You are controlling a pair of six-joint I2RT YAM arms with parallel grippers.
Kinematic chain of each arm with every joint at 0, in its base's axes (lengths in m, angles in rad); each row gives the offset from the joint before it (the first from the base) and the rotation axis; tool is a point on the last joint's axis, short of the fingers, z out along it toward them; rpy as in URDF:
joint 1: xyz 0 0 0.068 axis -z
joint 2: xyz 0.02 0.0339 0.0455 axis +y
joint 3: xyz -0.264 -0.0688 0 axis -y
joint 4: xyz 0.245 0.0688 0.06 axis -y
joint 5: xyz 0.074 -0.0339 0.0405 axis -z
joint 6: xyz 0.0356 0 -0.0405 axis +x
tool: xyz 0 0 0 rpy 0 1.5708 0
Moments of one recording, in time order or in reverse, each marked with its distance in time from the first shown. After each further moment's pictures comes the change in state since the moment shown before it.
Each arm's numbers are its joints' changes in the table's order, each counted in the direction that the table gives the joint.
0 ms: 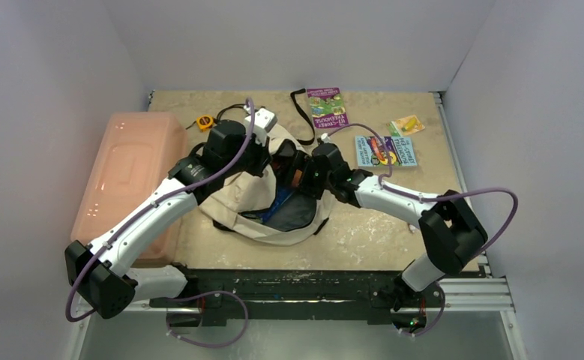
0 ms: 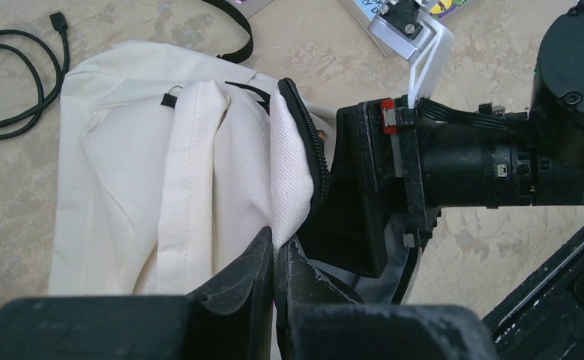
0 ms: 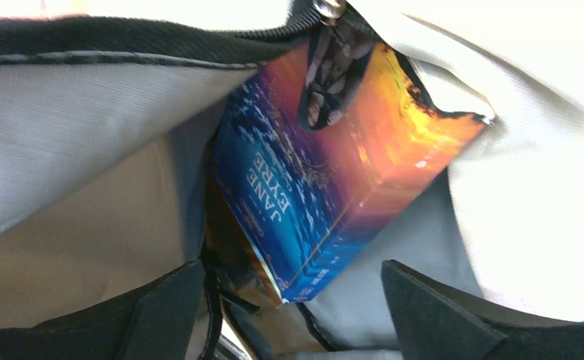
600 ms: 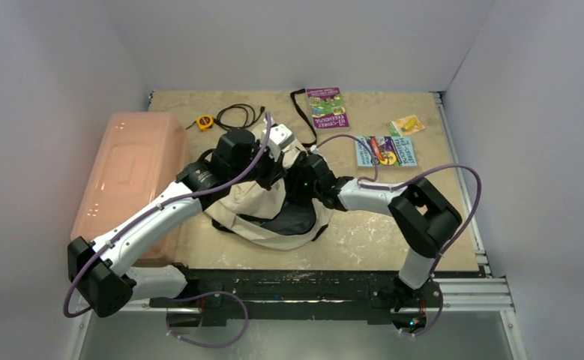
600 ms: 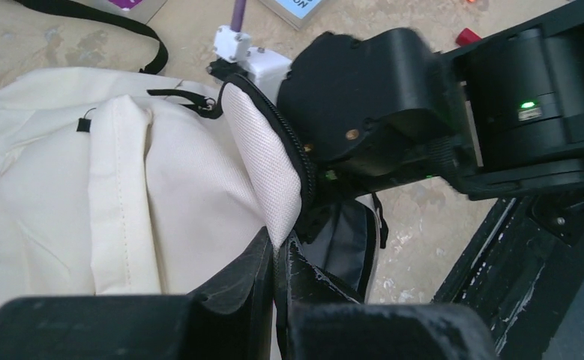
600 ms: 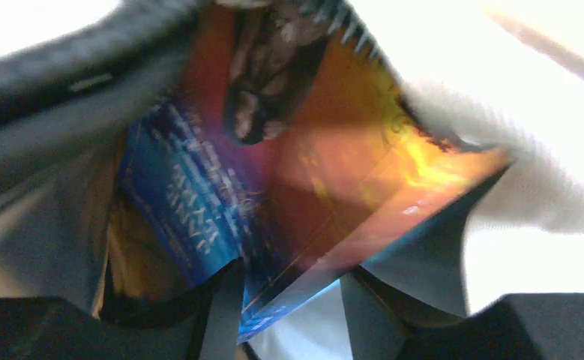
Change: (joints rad) left arm 0.072 0.002 -0.037 0.034 0.156 0.090; right arm -0.047 0.139 -0.045 0.103 0.039 0.010
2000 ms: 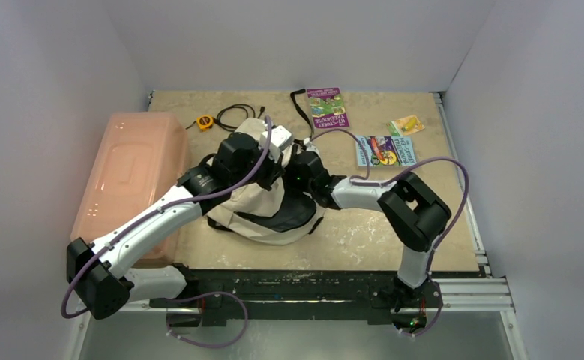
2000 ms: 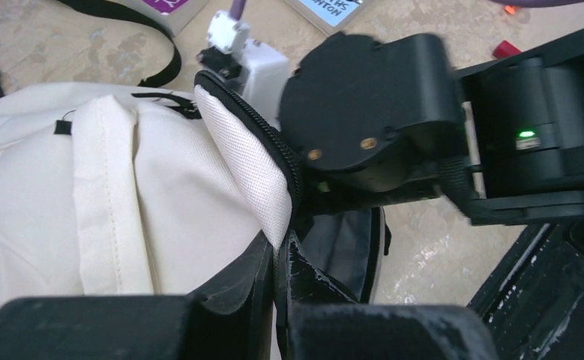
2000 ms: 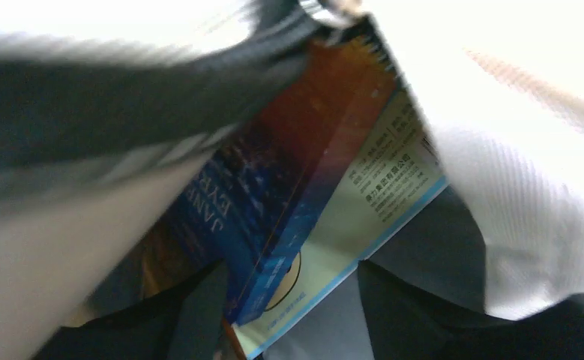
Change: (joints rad) left arm 0.028 -0.019 -0.045 0.051 -0.073 0.002; right arm -0.018 0.130 0.053 0.243 0.048 -0.014
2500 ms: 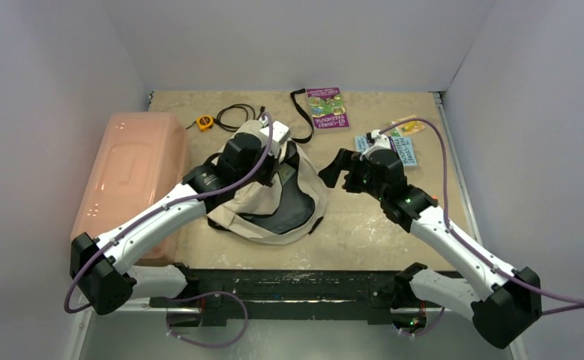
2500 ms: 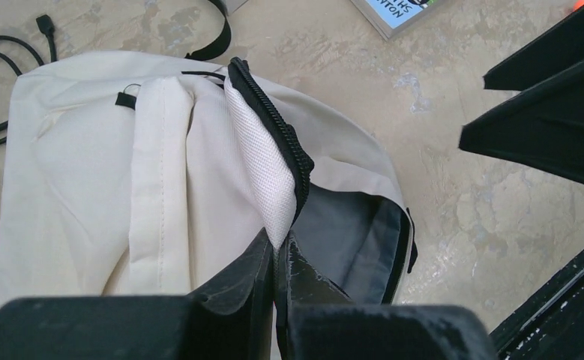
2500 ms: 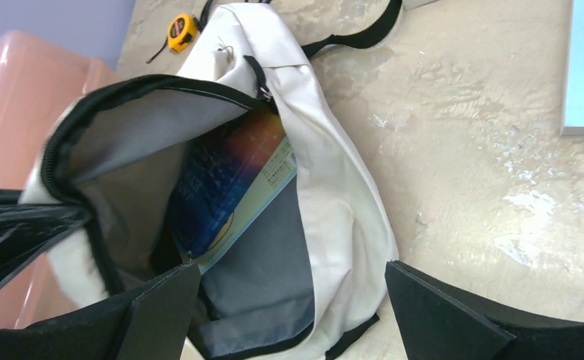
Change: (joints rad) left arm 0.015 0.033 0.012 -0.016 -0.196 -0.078; right arm 0.230 -0.784 -0.210 -0.495 0.004 -0.344
